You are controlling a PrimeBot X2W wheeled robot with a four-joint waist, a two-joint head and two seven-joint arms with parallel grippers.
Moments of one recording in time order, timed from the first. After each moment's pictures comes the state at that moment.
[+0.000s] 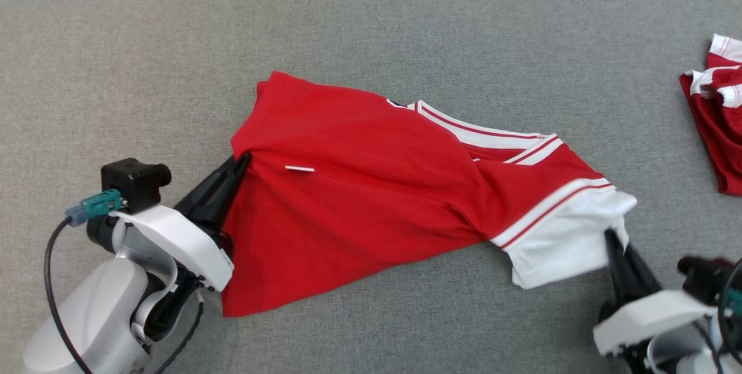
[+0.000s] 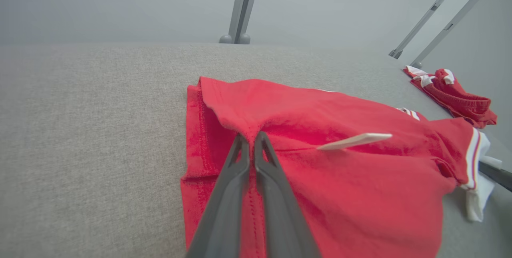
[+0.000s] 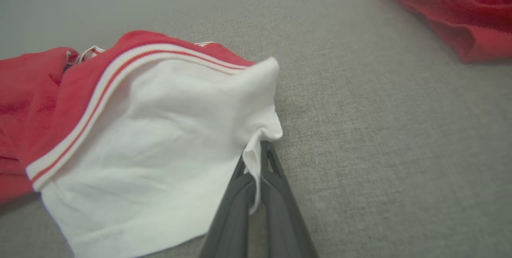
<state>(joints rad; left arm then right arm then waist) -0.48 0.46 -0.64 0.31 -0.87 -0.09 -0.09 -0.06 -0.05 -0.03 0.24 0.32 0.13 -0.04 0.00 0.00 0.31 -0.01</state>
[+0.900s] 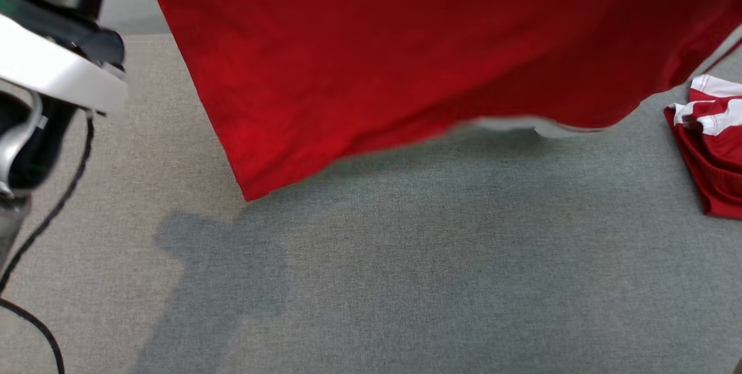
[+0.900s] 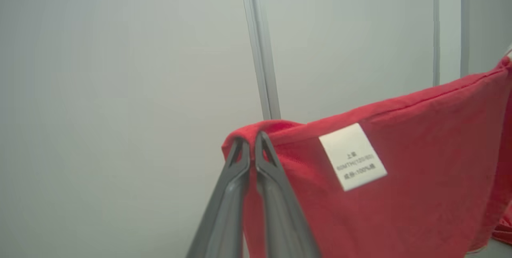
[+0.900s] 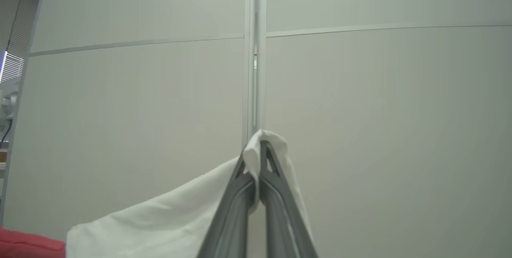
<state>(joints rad) -0.83 0.64 -0.48 -0.02 -0.76 0.04 -0.01 -0.76 -0.17 -0.11 -0.18 0.28 0.13 0.06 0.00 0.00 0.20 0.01</state>
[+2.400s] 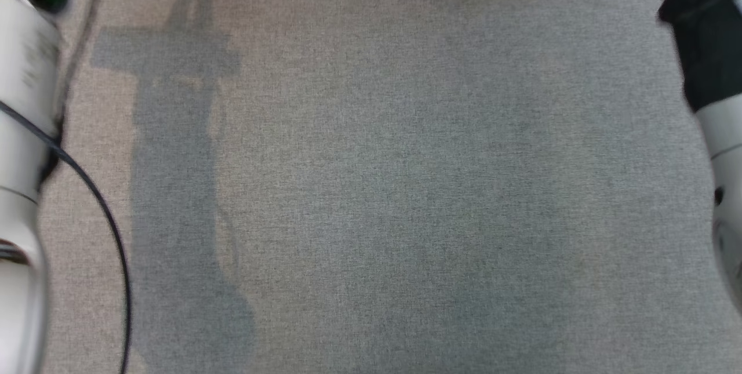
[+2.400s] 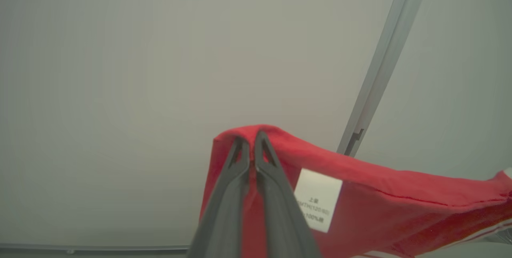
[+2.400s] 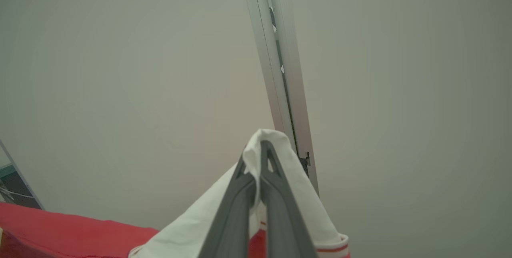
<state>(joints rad) -1.41 0.27 -0.46 1.06 -0.76 -0.12 -0.23 -1.52 -0.05 0.23 1.05 0.47 0.13 -0.23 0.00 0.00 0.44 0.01</state>
